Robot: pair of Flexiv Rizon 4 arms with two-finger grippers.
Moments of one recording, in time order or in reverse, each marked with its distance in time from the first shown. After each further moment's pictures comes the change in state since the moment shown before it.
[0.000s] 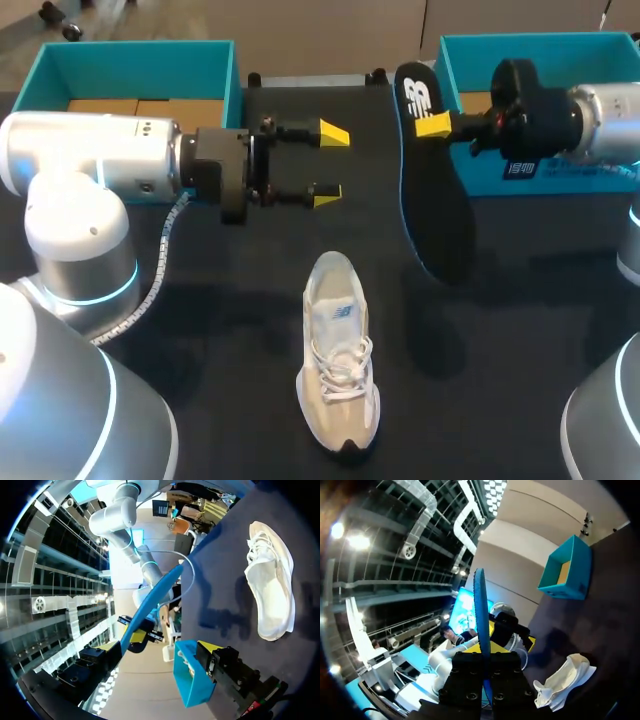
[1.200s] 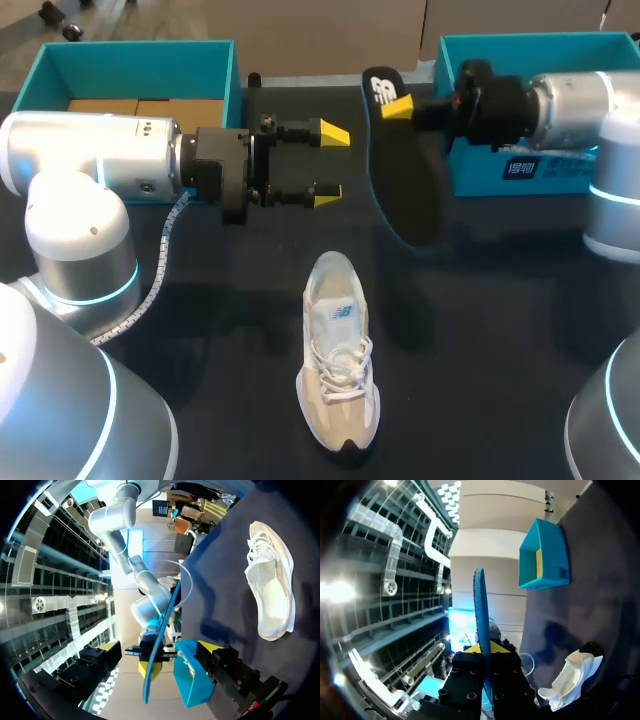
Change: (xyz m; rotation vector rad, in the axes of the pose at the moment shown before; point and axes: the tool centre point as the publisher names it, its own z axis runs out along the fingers) left arm 0.000 0.000 0.000 0.000 0.000 0.000; right arm -0.061 0.055 0.024 -0.064 -0.062 0.375
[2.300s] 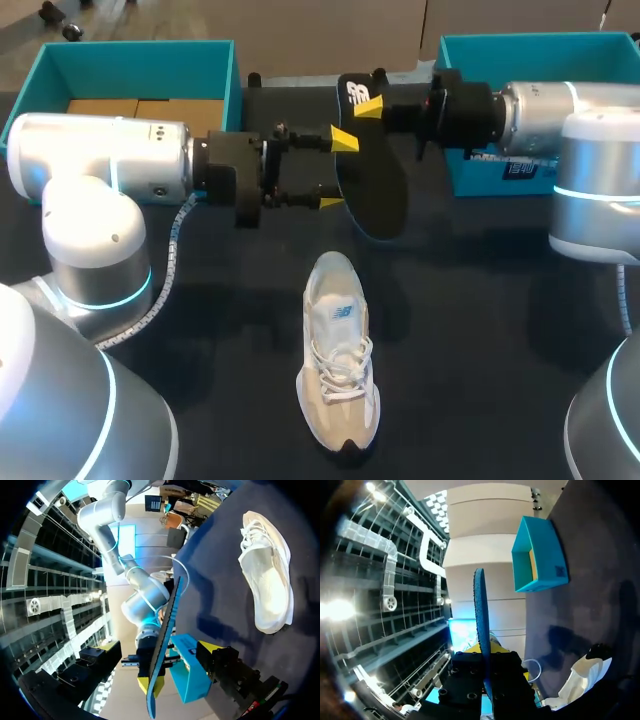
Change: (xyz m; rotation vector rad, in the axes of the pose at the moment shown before) left arm 0.017 0.012 0.011 -0.047 0.052 0.035; right arm -0.018 0.021 0.030 -0.055 0.011 0.096
